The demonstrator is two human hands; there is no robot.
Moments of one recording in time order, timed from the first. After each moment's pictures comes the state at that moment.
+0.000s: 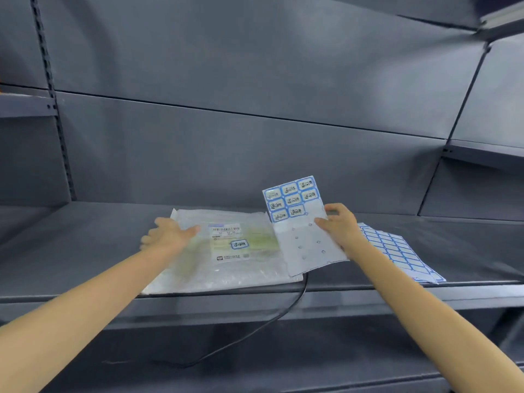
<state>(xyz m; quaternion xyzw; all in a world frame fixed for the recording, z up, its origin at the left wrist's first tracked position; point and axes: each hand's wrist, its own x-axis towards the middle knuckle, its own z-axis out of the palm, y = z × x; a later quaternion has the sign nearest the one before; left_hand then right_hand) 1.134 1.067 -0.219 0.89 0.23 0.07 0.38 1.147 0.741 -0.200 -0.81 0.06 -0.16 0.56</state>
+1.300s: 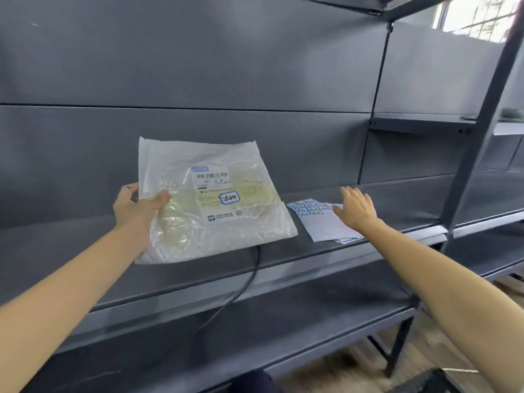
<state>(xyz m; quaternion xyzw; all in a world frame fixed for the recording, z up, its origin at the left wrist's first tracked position) 1.109 1.011 -0.173 0.64 0.05 0.17 0.74 1.122 0.584 -0.215 -0.97 0.16 -0.20 0.01</state>
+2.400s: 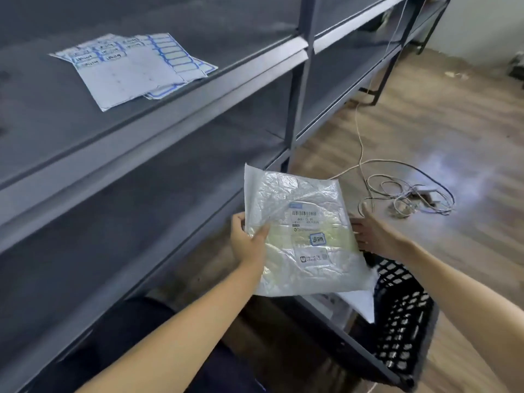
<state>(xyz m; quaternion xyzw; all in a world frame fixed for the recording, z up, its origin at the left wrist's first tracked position) 0.945 0.647 -0.475 0.72 -0.05 -0.24 0.64 0.772 0.398 -0.541 -0.54 0.44 -0.01 0.72</state>
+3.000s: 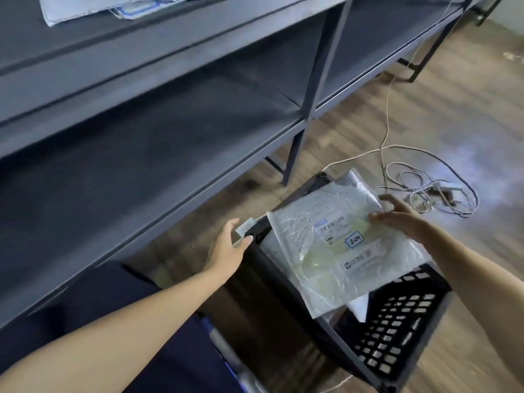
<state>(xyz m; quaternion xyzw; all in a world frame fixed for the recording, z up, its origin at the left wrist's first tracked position) 0.968 0.677 -0.573 0.86 -0.16 -0.30 0.39 0.775 0.320 -0.571 -0.69 0.49 0.02 0.54</state>
